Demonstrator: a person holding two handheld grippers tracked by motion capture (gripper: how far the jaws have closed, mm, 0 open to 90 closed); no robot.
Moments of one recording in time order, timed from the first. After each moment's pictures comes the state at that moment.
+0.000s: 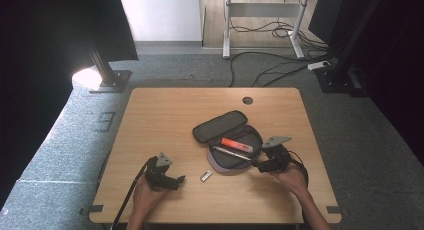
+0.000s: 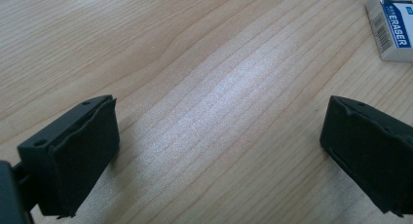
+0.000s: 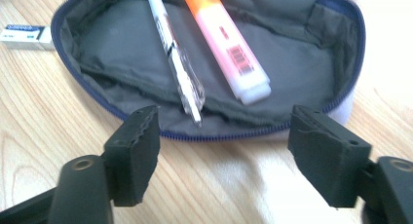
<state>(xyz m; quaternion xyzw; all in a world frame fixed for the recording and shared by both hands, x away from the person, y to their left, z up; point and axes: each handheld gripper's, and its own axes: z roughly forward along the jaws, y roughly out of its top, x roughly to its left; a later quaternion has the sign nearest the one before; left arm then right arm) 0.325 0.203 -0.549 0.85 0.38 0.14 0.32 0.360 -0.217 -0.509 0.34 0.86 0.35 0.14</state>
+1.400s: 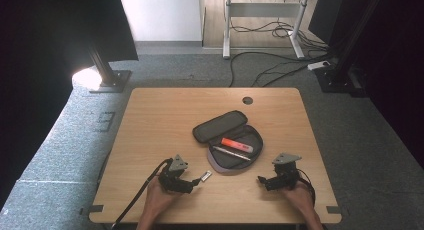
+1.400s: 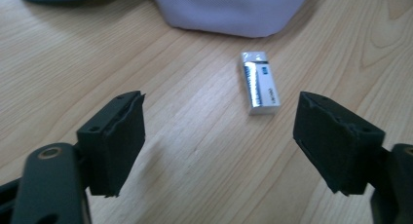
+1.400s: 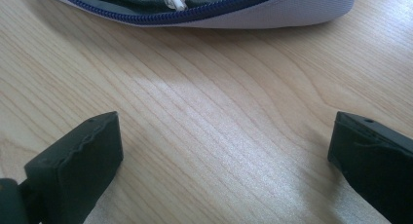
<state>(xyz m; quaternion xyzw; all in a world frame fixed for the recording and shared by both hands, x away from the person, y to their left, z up) 0.308 0.152 -0.528 0.87 0.31 0.10 0.37 0.326 -0.245 -0.557 0.38 0.84 0.36 0.16</state>
